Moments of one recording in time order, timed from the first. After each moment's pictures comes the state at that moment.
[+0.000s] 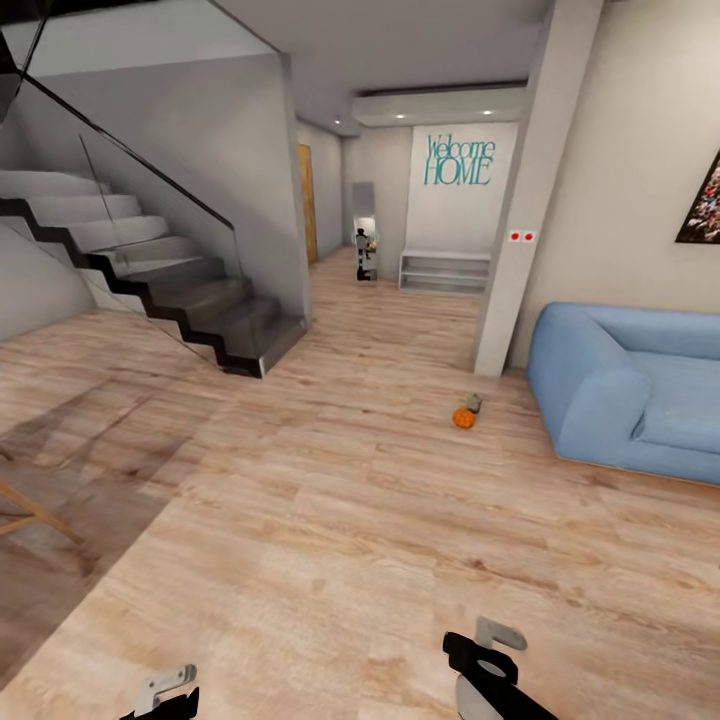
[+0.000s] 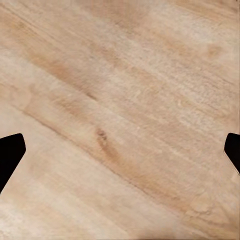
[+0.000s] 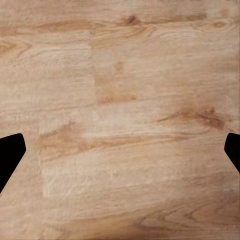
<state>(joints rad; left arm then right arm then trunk) -0.38 0.17 -0.28 -0.21 0.55 -0.20 0.06 -0.48 0.02 0.61 -0.37 -0.85 -0.08 -0.49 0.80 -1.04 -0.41</state>
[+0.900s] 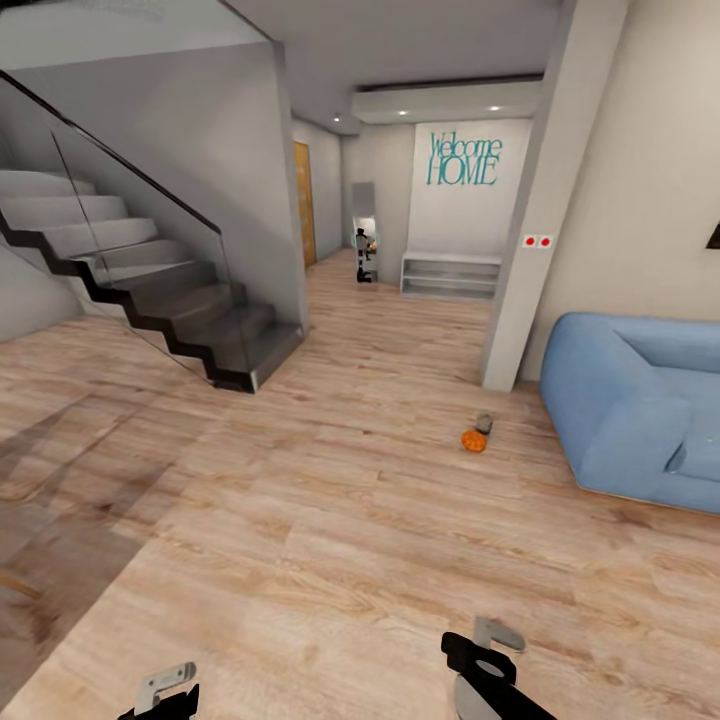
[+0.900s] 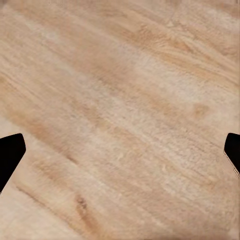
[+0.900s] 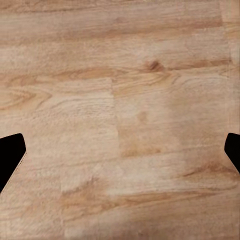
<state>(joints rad) -0.38 0.17 -0.28 -0.21 0.55 -0.22 0.06 -0.48 0.03 0.61 -0.37 -0.85 -0.08 -0.48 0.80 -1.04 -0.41</state>
